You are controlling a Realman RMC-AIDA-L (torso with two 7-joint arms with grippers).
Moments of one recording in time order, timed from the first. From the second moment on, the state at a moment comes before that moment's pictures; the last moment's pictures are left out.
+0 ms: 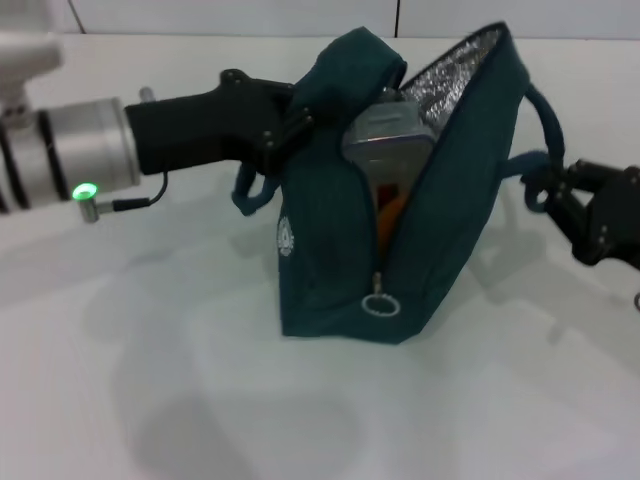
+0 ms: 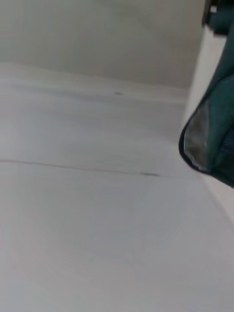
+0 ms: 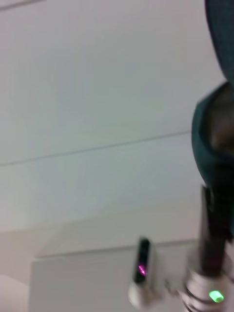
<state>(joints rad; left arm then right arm) -0.48 -2.09 1.08 0.82 1.55 1.39 -1.39 0.34 2.01 -1.38 -0.34 -0.83 -1.53 0.80</state>
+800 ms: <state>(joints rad) -0.49 -2.10 1.08 0.35 1.22 1.51 -0.85 0.34 1.99 -1.34 -0.35 -0.79 -1.56 0.80</state>
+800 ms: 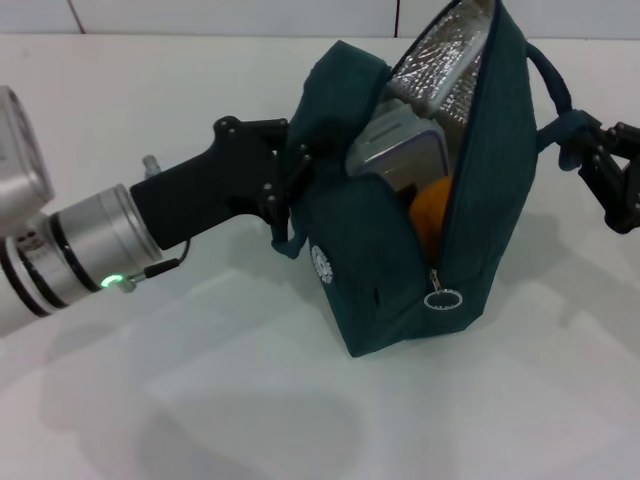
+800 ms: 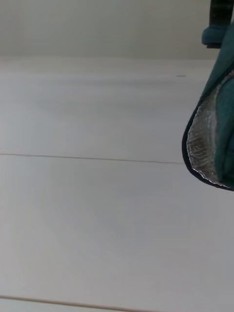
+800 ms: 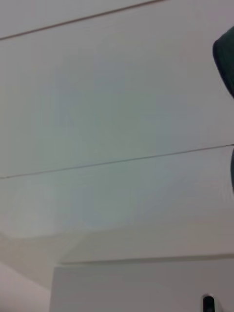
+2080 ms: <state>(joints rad) -0.56 -2.11 1.11 0.16 1.12 1.56 -0.67 0.26 1.91 -1.29 -0.35 -0.89 -1.66 0.83</state>
